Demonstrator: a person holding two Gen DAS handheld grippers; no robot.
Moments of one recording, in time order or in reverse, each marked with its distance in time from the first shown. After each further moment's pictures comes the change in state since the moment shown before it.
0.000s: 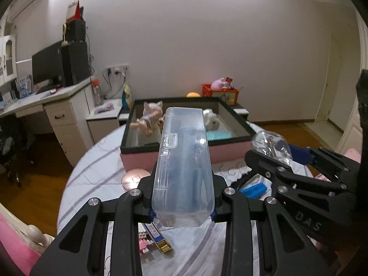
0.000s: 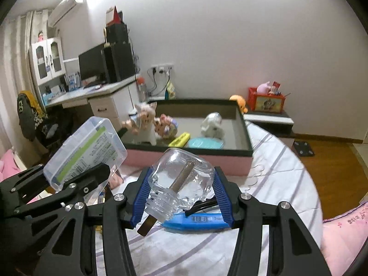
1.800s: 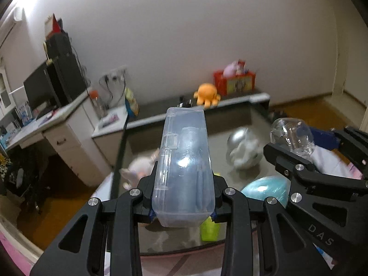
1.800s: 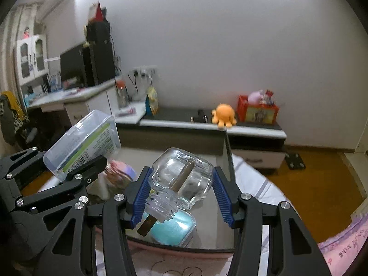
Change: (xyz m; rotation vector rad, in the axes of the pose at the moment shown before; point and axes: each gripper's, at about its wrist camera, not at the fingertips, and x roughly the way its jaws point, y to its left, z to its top) left arm 0.172 -0.005 0.078 0.175 0.112 0.125; right arm 0.128 -0.037 0.074 -0.030 0.026 -0.099
